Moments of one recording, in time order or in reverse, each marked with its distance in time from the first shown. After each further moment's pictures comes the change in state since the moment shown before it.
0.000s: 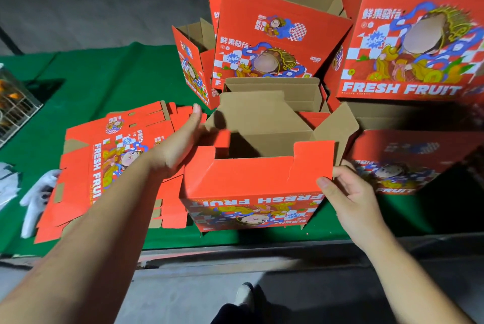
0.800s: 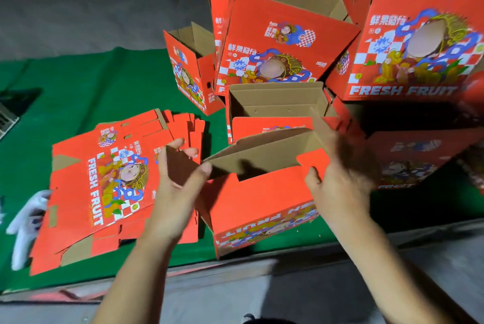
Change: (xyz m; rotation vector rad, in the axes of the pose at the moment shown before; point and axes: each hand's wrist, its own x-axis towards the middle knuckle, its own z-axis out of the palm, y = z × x) left_hand -0.064 -0.043 -0.003 -0.228 0.388 0.360; right_hand 0.031 -0.062 0.086 -1.175 0.318 0.154
